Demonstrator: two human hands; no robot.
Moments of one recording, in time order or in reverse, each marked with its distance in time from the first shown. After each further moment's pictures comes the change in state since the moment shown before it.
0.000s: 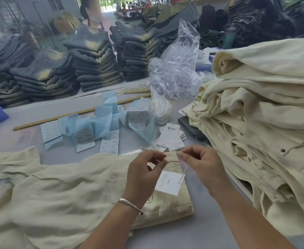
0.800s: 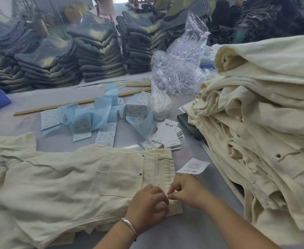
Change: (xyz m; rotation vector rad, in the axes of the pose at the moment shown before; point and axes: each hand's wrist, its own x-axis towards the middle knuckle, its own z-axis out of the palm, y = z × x) left_hand -0.065 -0.069 0.050 0.542 -0.443 0.233; right_hand 0.011 0.094 -0.009 -0.673 -0.592 0.084
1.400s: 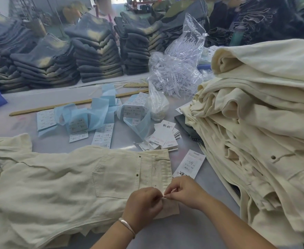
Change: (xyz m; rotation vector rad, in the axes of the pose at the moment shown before) left_hand 0.004 -0.003 0.008 -0.104 0.137 -0.107; right_hand 0.000 0.006 -0.001 0.165 -0.004 -0.046
